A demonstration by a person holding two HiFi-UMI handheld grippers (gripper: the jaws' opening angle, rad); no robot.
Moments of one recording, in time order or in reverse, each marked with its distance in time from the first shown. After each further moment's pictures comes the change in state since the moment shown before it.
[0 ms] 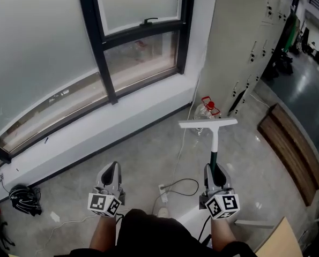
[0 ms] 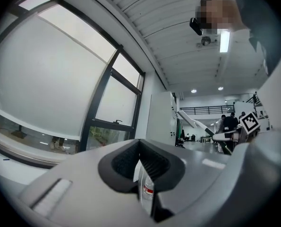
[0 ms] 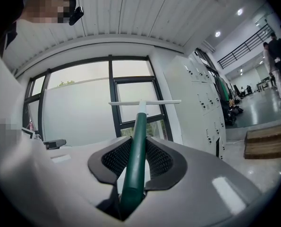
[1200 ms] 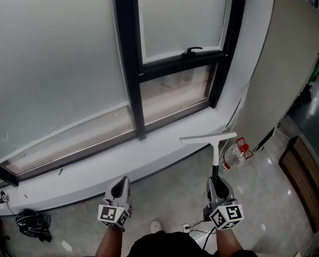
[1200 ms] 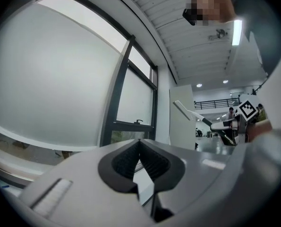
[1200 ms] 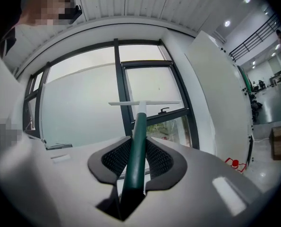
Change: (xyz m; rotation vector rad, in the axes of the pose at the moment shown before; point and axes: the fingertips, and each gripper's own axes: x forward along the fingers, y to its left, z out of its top) left arm 0.144 0.266 0.010 0.047 0.012 0.050; right arm 0.303 0.129 -0.008 -0.021 0.044 0.112
